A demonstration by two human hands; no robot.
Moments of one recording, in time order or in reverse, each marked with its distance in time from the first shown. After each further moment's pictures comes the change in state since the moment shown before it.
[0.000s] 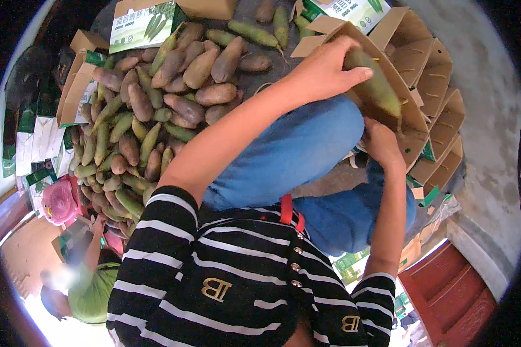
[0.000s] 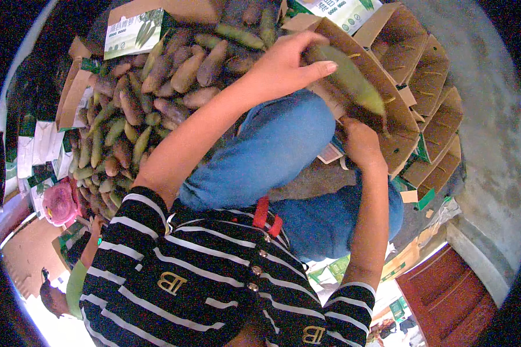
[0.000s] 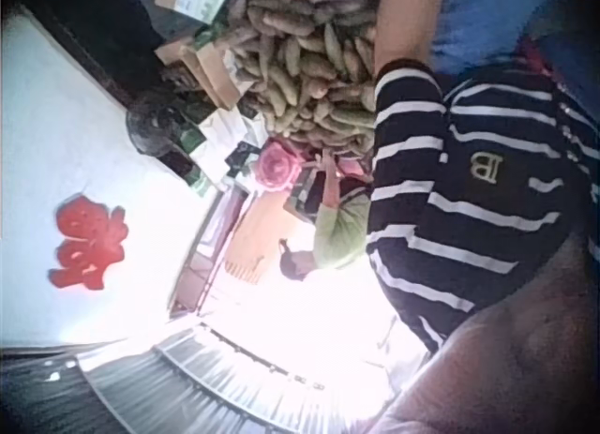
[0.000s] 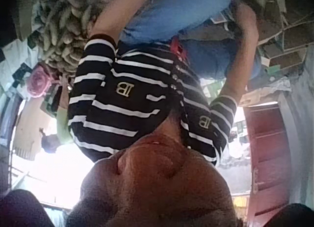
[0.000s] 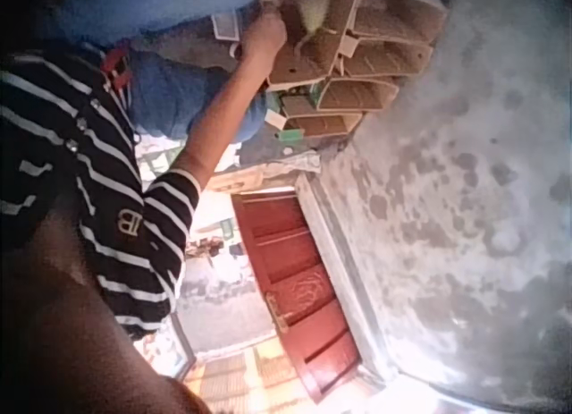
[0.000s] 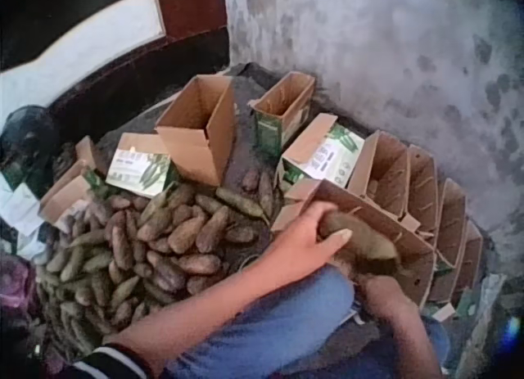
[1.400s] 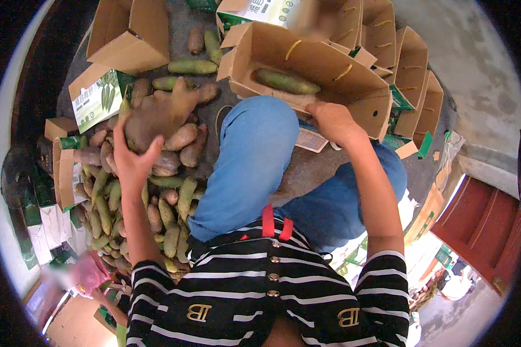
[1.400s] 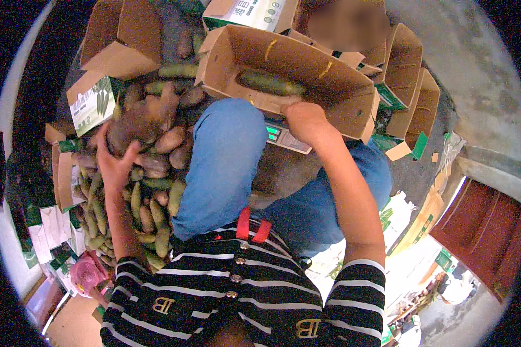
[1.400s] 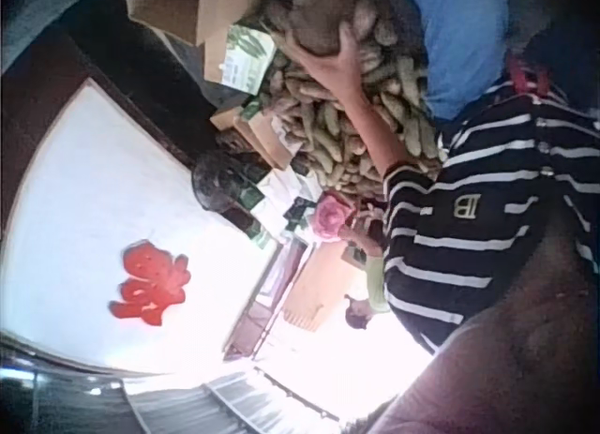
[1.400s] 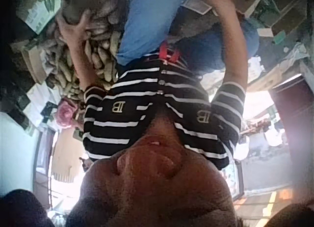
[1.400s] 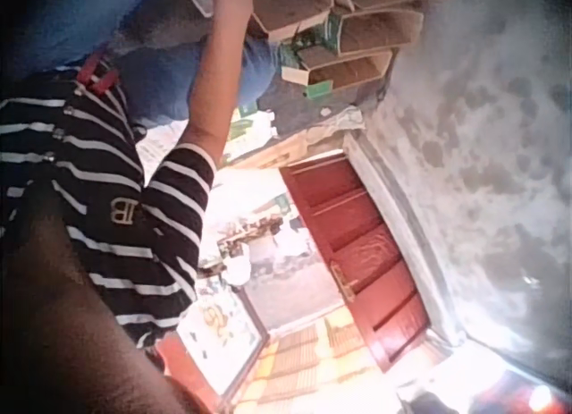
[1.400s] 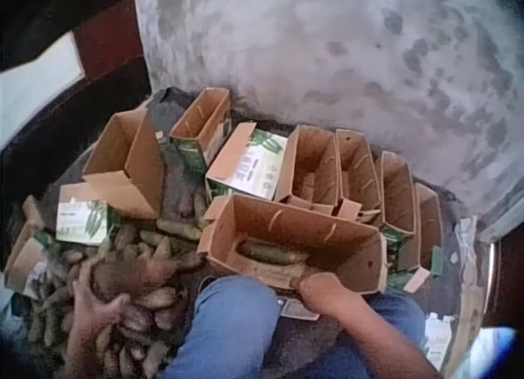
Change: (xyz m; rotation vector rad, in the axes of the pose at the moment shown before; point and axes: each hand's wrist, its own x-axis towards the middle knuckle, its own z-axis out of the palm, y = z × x) left_hand -0.082 0.012 -0.143 0.609 0.107 -0.275; right_hand 0.001 -0.004 0.002 -0.088 -0.044 0.056
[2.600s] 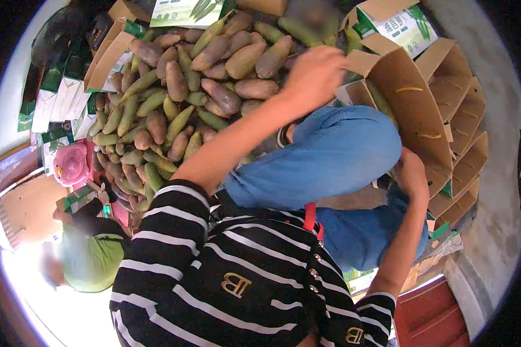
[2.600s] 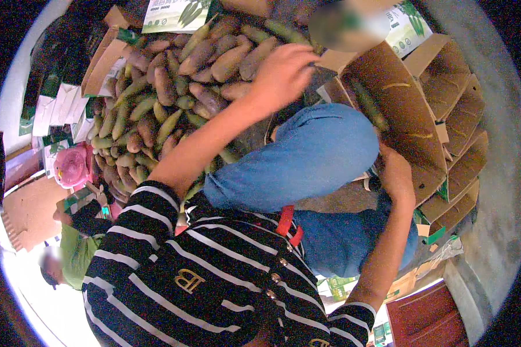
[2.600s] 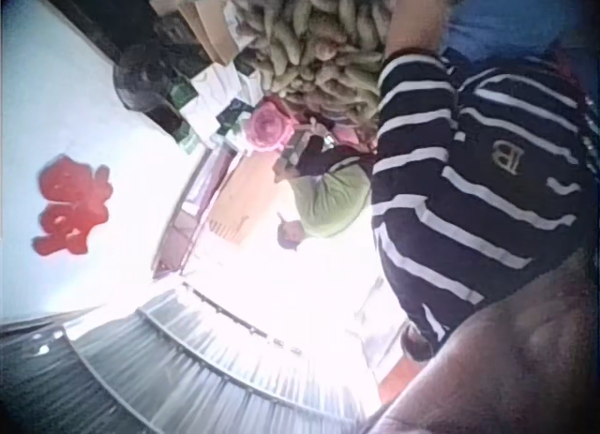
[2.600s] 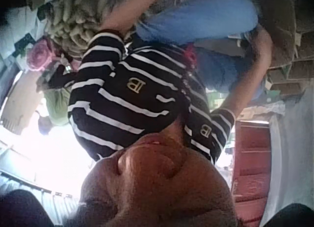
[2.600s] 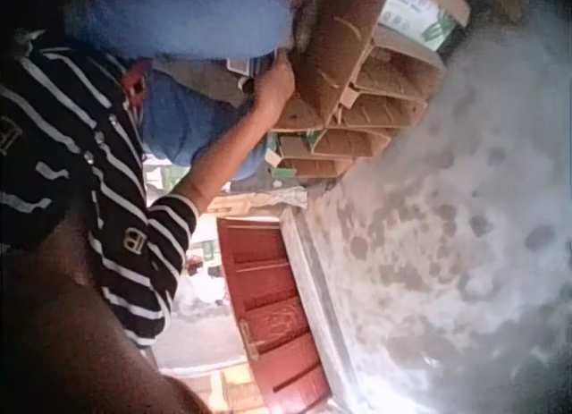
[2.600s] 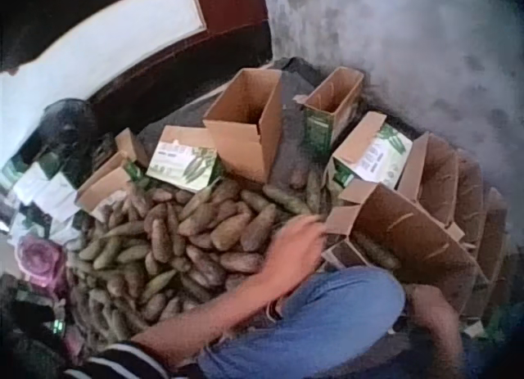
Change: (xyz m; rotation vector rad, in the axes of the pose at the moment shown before) left_hand 0.041 0.002 0.118 -0.040 0.121 0.400; right_hand -0.006 -0.011 -0.018 0.160 -0.006 -0.020
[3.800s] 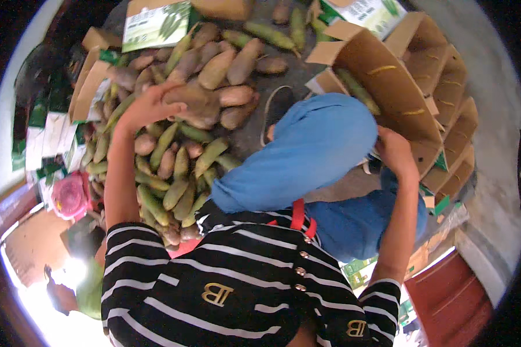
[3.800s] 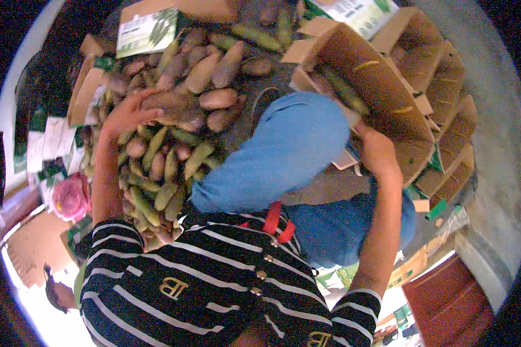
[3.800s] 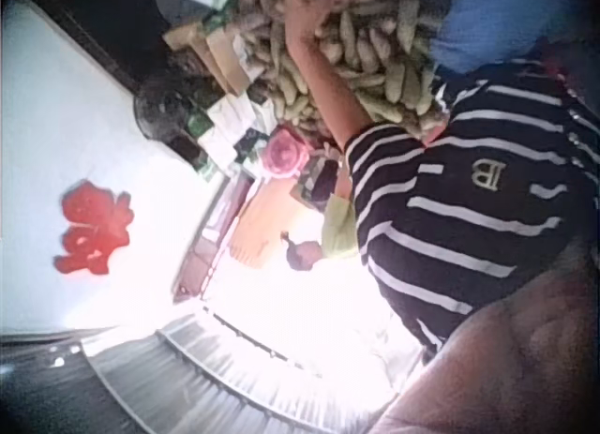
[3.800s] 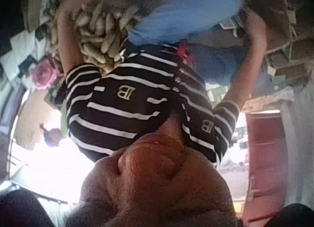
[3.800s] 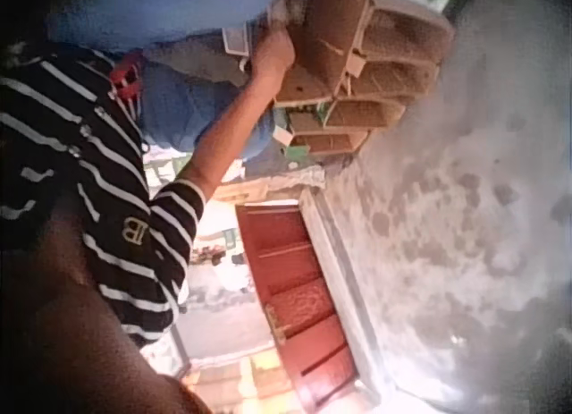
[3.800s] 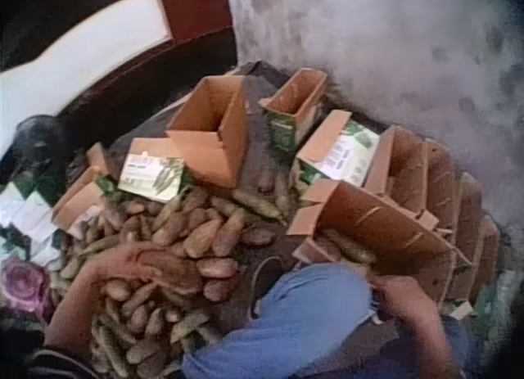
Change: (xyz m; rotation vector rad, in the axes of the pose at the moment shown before) left_hand -0.054 -0.066 -0.205 -0.129 -0.775 -0.877; right_hand 0.003 0.026 0.017 -0.095 0.027 -0.036
